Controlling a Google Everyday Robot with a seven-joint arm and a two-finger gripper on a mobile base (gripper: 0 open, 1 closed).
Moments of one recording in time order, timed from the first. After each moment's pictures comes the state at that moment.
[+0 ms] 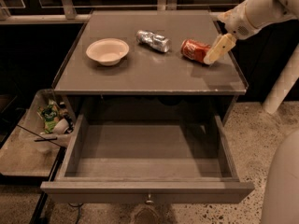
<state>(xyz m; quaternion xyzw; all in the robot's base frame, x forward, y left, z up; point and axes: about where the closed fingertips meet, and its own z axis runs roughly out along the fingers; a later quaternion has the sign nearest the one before) 0.734 -0.240 0.911 -0.54 0.75 0.03 0.38</state>
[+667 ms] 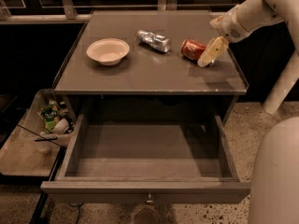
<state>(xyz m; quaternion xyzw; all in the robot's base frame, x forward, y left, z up) 0.744 -0.222 0.892 -0.54 0.75 0.06 0.37</state>
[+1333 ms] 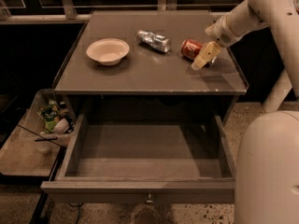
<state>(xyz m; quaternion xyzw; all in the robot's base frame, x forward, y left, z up) 0.762 -0.215 0.860 -0.52 0.78 0.07 0.34</state>
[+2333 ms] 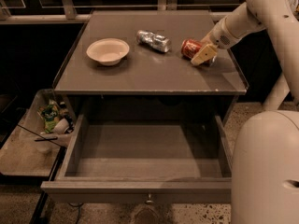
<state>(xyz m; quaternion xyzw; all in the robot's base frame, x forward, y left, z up) 0.766 -0.215 0.849 -0.51 0.79 0.08 0.33</state>
